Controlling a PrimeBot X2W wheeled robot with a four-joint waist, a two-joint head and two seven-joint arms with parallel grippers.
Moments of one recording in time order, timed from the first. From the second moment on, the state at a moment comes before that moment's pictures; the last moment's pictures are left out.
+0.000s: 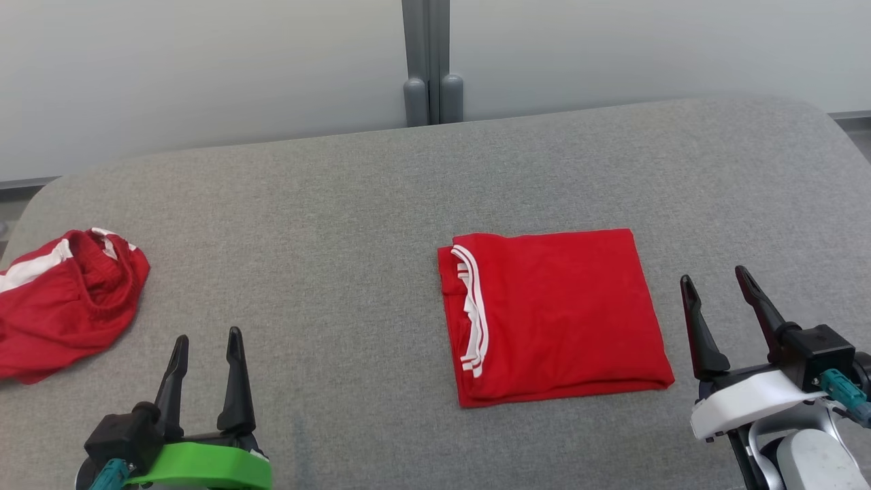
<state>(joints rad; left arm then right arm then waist) 0.02 0.05 0.00 0.17 -0.32 -0.12 -0.26 -0.05 -0.19 0.03 0.13 0.15 0.13 -0.22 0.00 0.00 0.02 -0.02</state>
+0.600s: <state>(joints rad) 0.03 0.05 0.00 0.17 -0.32 -0.11 -0.26 -0.03 -0.17 0.01 0.12 0.16 0.13 -0.23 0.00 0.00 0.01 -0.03</state>
